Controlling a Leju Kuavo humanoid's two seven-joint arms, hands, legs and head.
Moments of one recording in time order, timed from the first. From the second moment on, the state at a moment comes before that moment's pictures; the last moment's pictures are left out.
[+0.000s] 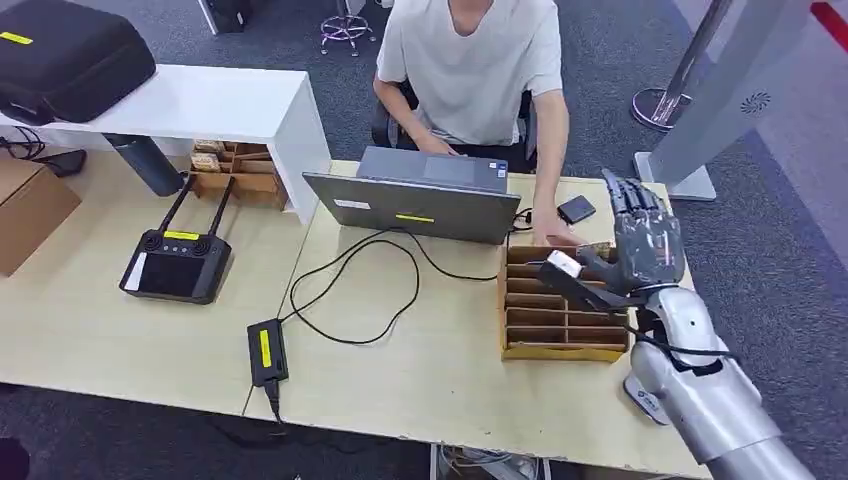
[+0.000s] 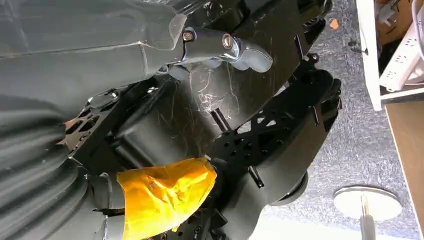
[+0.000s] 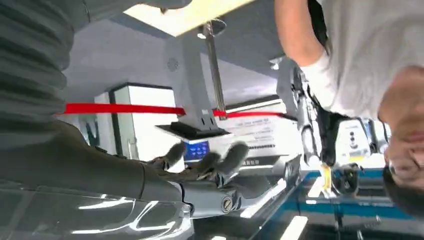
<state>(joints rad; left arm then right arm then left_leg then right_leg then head) 0.03 0.52 -1.24 -1.25 1.35 0.31 -0.02 -0.55 -0.32 0.54 -1.17 1.04 -0.50 0.02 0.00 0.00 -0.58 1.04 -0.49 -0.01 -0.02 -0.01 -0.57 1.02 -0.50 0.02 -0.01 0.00</state>
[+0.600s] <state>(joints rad) 0.04 0.52 -1.22 -1.25 1.33 0.30 -0.01 -0.53 -0.32 0.53 -1.26 1.06 -0.54 0.02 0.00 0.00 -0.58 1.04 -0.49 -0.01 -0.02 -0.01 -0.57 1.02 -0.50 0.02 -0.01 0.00</state>
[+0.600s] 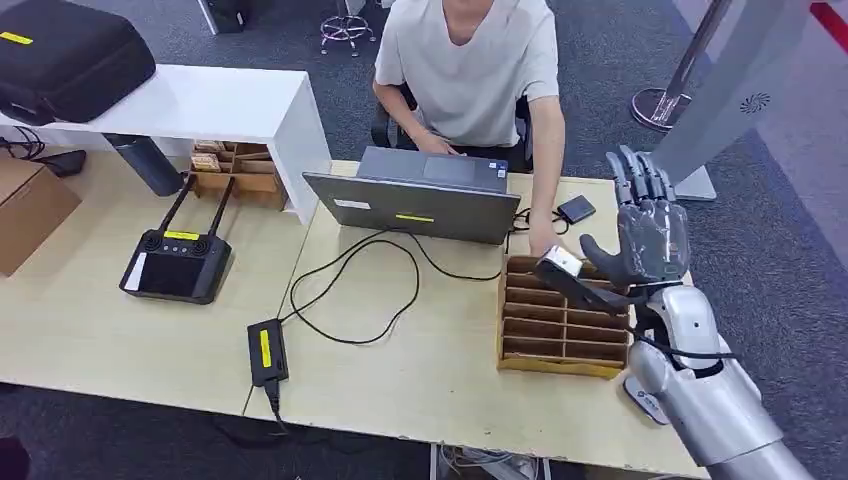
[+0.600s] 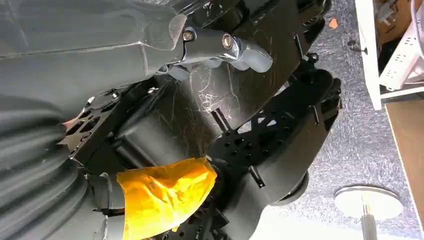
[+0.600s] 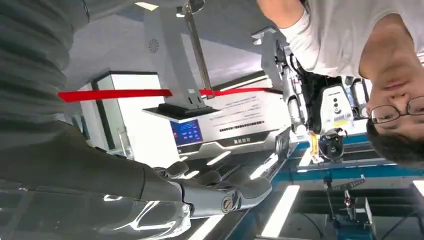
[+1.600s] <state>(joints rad) 0.08 0.52 -1.20 -1.28 1.37 0.33 -0.07 -0.34 -0.41 0.53 -1.49 1.02 -0.42 0.00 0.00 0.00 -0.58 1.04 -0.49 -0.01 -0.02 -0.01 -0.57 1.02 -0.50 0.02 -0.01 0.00</state>
